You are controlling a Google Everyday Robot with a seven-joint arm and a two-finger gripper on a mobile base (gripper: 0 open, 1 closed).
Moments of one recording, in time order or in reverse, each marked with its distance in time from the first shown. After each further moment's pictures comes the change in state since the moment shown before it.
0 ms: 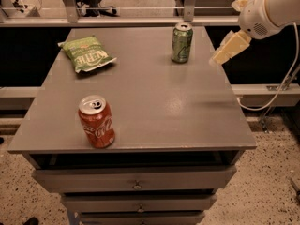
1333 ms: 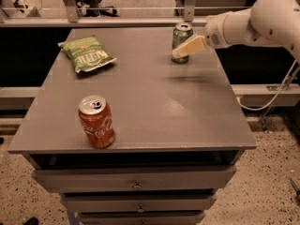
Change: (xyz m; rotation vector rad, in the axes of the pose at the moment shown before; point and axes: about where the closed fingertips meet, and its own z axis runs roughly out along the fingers) arm -0.025 -0.029 0.125 0.041 -0.265 0.321
